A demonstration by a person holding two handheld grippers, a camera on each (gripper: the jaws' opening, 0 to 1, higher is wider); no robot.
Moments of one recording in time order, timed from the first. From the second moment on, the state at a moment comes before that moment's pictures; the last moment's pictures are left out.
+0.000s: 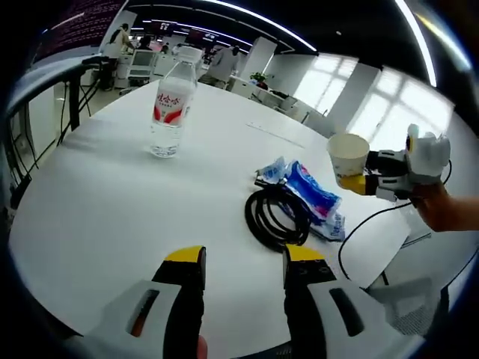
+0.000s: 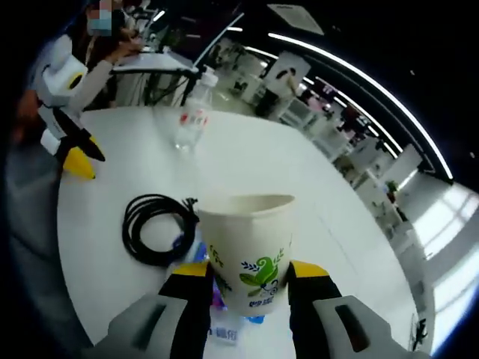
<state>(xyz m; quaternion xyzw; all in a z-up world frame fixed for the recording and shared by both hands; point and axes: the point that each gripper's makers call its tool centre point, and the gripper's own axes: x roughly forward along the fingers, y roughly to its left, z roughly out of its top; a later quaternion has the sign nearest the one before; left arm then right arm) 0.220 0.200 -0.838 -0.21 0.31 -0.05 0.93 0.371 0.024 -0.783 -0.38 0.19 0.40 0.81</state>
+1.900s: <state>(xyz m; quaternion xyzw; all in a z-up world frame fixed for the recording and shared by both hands) 0.246 0.101 -0.703 -0.14 0.22 -0.21 0.94 0.269 0.048 -0.807 -0.34 0.22 0.48 0.78</state>
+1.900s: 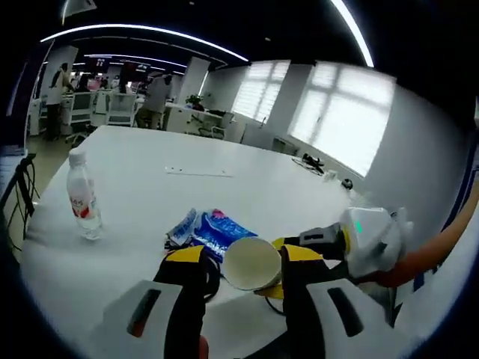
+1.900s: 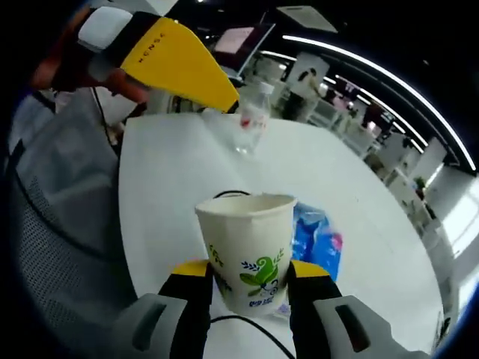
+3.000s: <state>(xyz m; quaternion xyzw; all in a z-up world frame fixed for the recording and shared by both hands) 0.237 0.076 -0.731 -0.15 0.27 -0.24 0.92 0.245 0.072 -0.789 -0.36 0.17 0.51 0.76</state>
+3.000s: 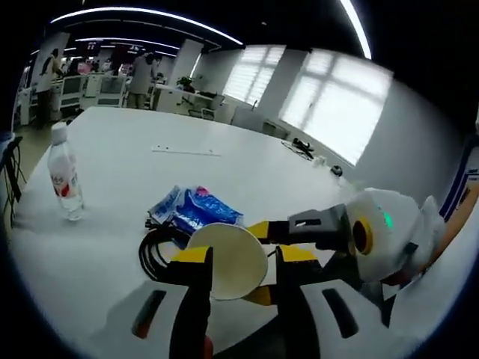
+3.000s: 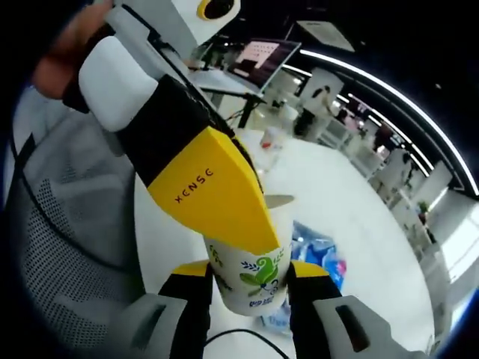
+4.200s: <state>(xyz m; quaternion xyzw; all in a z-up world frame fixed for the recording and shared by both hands) 0.233 0.078 -0.740 -0.19 0.29 -0.23 0.91 0.228 0.088 -0.774 -0.38 0.14 0.54 0.74</state>
